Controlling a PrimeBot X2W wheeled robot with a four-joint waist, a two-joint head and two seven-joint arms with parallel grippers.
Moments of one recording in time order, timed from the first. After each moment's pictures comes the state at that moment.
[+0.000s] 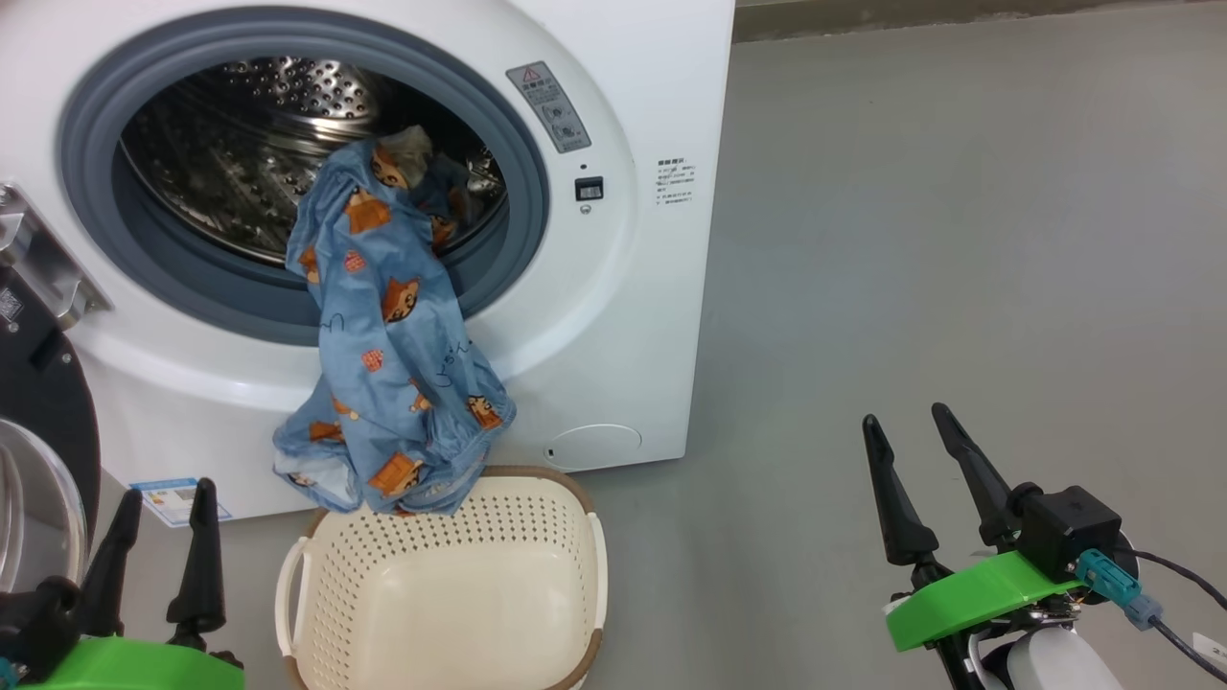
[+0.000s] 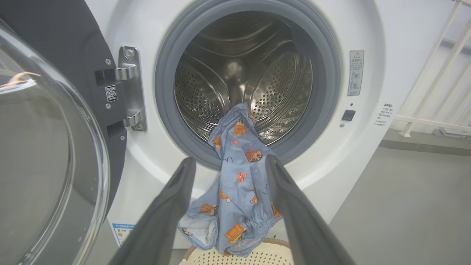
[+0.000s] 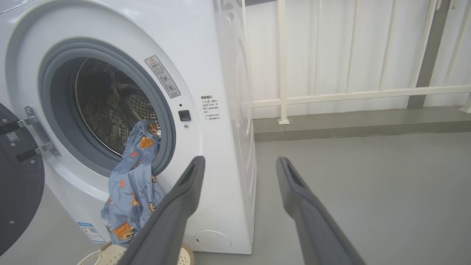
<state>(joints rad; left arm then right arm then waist) -0.14 0.32 -0.08 0.35 -0.56 -0.12 -0.26 -0.13 -0.04 0.11 0.26 0.24 0.13 -0.25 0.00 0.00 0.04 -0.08</state>
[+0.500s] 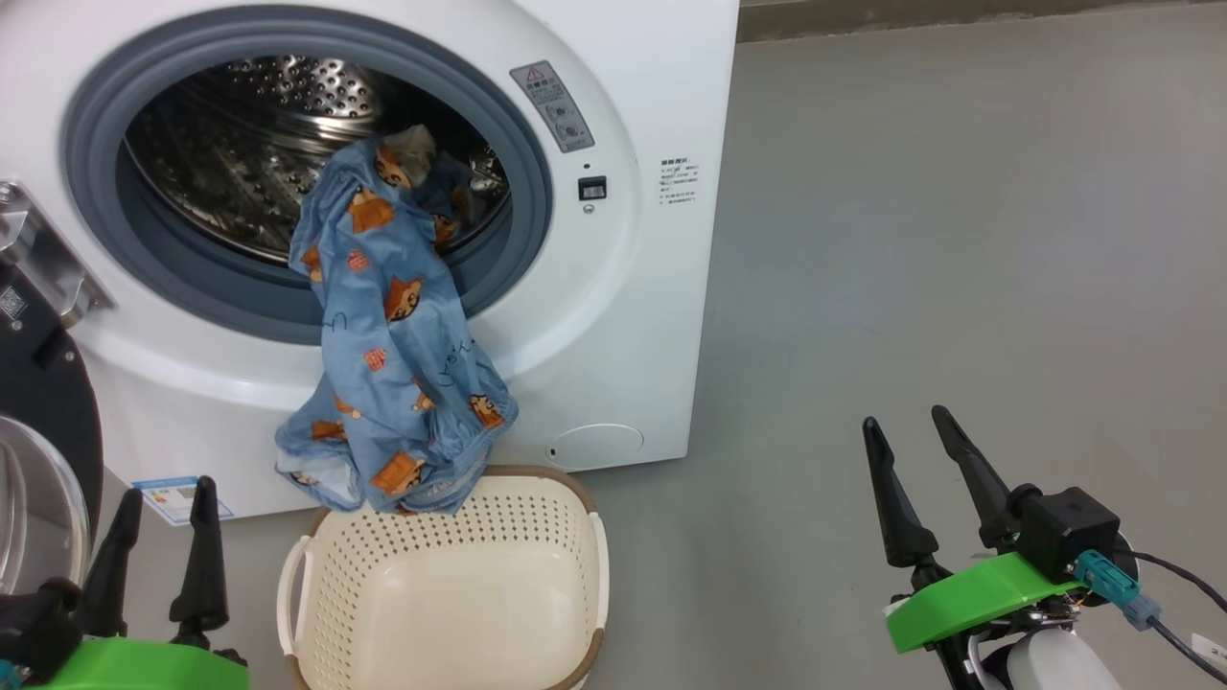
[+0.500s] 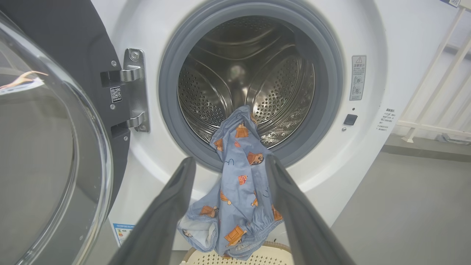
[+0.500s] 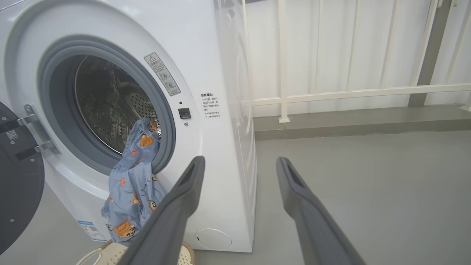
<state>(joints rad) -0.13 0.30 -0.05 0.34 -0.54 -0.12 -0.26 -0.13 -0.04 0.11 0.27 0.24 0.13 -0.25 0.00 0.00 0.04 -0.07</state>
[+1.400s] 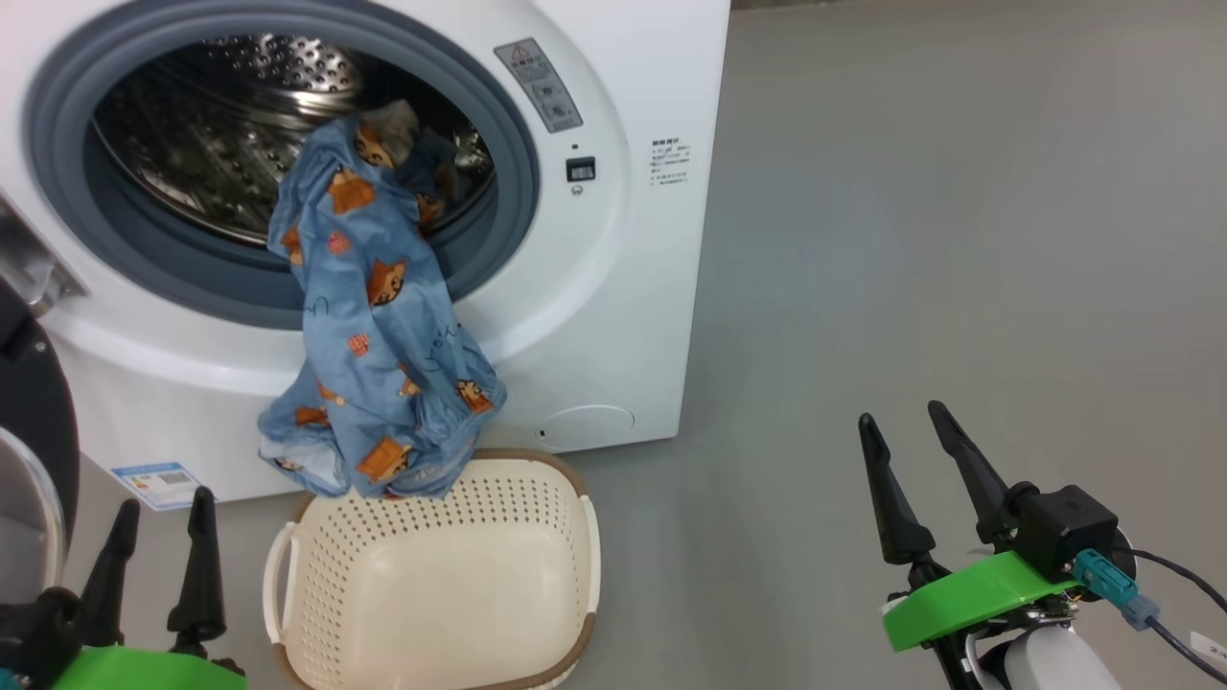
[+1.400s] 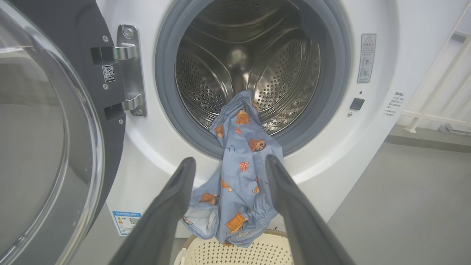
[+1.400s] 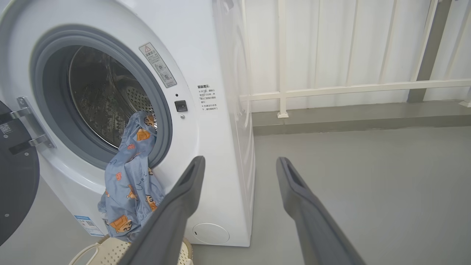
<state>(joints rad) -0.12 0.29 -0.03 0.34 -0.53 -0.13 -0.26 -0.13 -0.04 0.12 0.25 0.23 0.13 -0.25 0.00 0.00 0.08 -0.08</state>
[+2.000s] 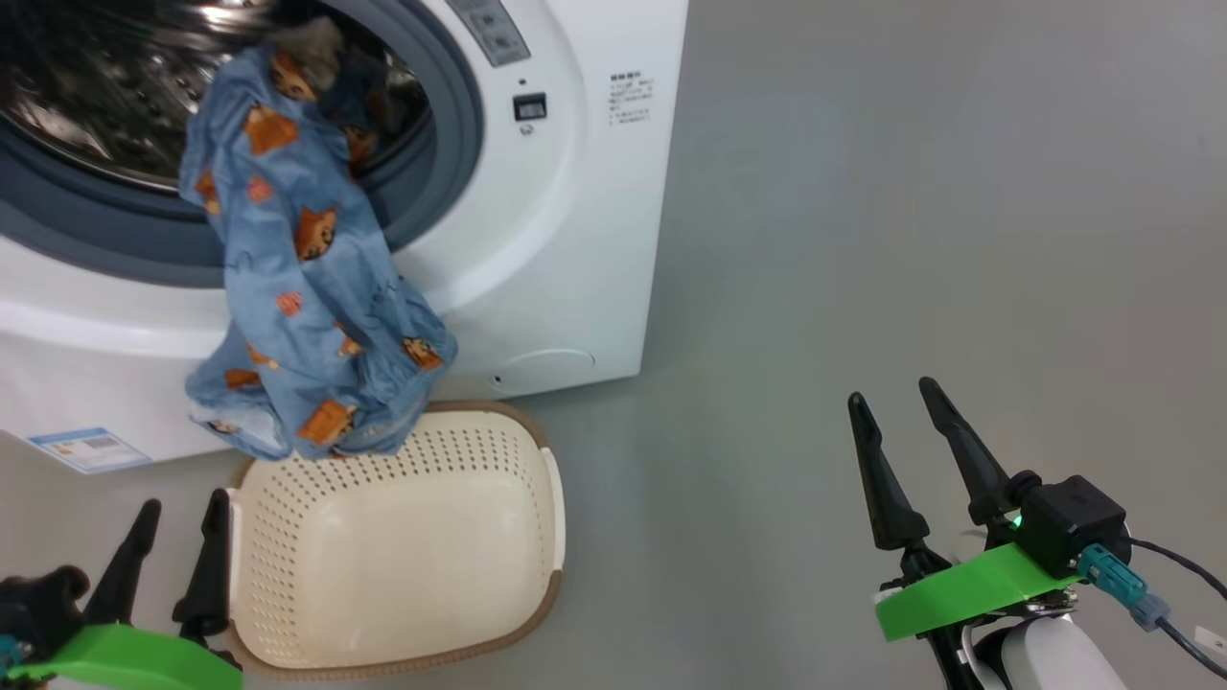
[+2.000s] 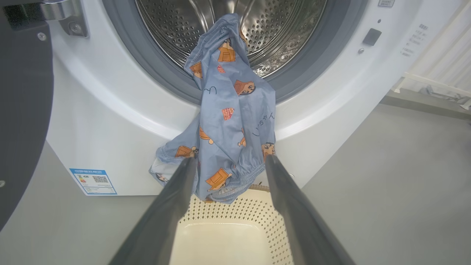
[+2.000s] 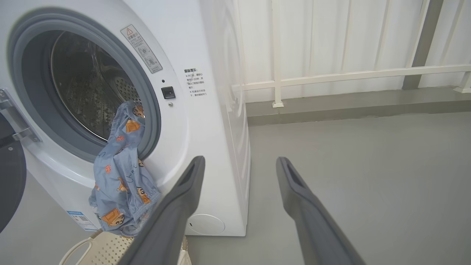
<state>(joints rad) -0.18 0.39 -0.20 0.45 -0.69 -0.13 -0.26 -0.13 -0.04 0.14 0.18 0.24 0.13 -0.25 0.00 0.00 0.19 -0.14</state>
